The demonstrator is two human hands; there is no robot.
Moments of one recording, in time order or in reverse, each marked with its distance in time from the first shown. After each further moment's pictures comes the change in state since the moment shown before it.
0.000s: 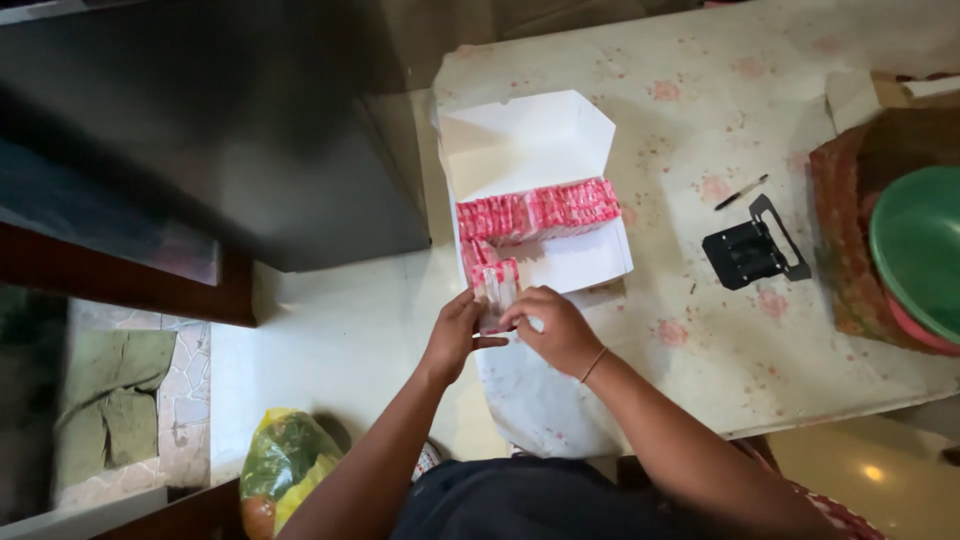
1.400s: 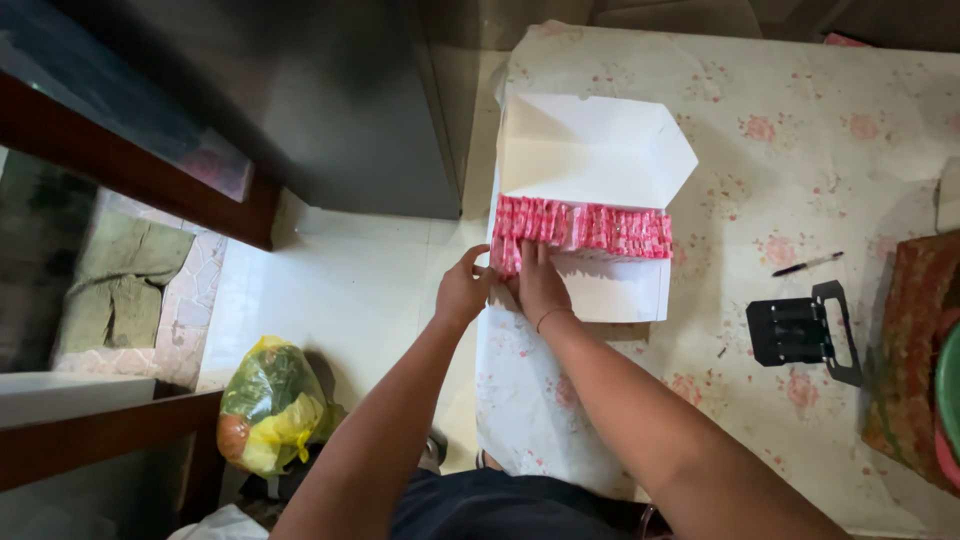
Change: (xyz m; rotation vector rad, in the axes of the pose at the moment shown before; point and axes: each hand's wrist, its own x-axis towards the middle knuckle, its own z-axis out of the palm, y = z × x) left_hand 0.093 -0.017 -0.034 0.708 0.540 0.120; right_hand 0.087 0.156 0.092 -0.403 -0.161 0.376
